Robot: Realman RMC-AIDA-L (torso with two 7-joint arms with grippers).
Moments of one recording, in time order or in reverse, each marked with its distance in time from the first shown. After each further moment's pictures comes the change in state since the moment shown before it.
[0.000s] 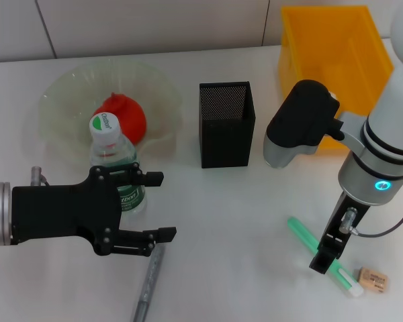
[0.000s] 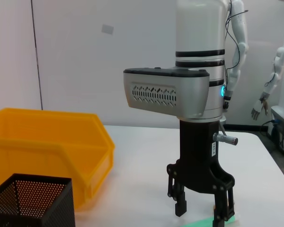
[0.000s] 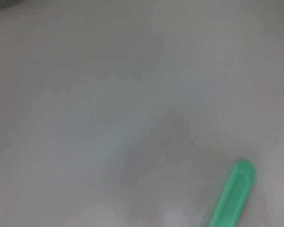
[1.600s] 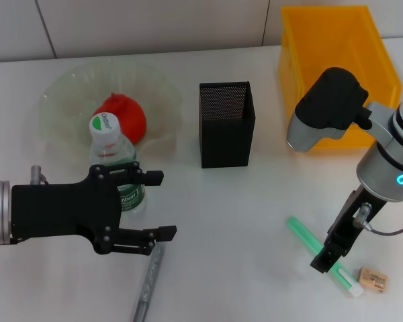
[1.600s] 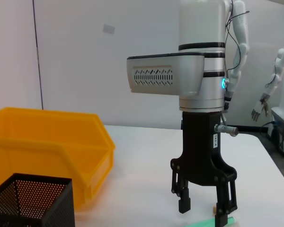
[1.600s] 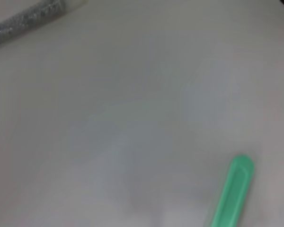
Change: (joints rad) left arm 0.003 -0.002 0.002 0.017 0.000 0.002 -0.025; right arm -0.051 -0.001 0.139 -0.040 0.037 -0.039 -0.059
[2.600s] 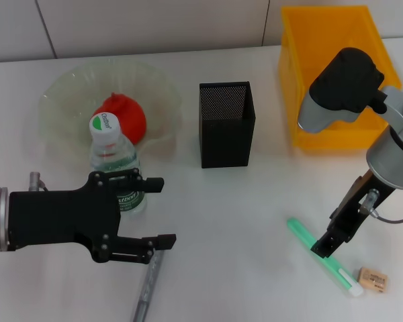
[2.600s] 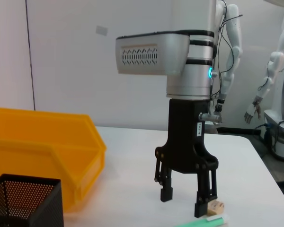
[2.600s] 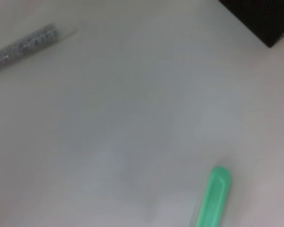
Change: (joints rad) left arm 0.014 -0.002 0.001 0.010 0.000 0.027 0.000; right arm -0.019 -0.001 0.050 -0.080 -0.004 -0.025 0.002
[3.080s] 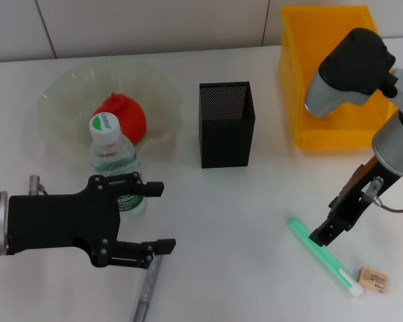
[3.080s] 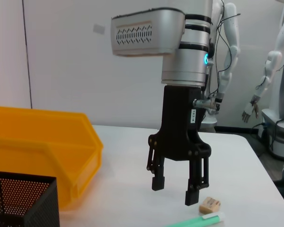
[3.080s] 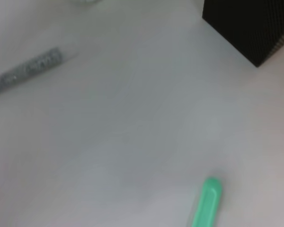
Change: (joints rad) left arm 0.009 0.000 0.006 0.005 0.001 0.005 0.000; right arm 0.002 0.000 0.046 -0.067 0.011 -0.039 0.005
